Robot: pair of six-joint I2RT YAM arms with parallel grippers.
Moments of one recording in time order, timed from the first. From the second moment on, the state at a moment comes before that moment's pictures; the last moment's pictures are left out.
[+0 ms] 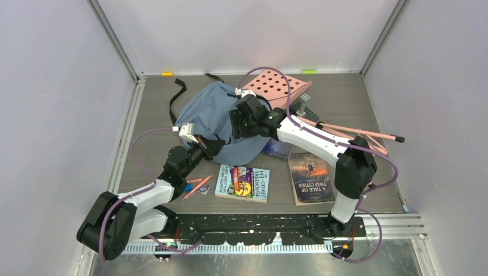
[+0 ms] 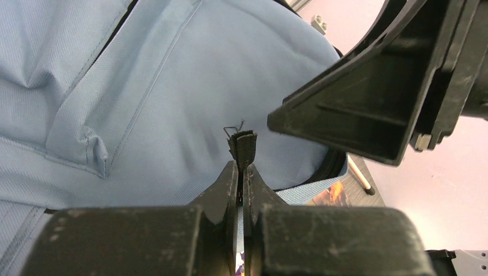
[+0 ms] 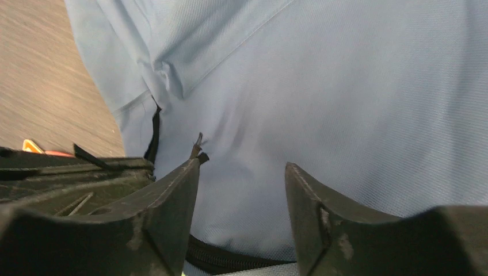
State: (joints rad) left arm -0.45 1.12 0.24 0.83 0.15 -0.73; right arm 0.83 1.74 1.51 -0.54 0.16 0.46
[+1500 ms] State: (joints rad) left arm -0.12 1.18 0.38 0.26 0.06 -0.55; right arm 0.97 1.56 0.83 0.05 0.29 0.55
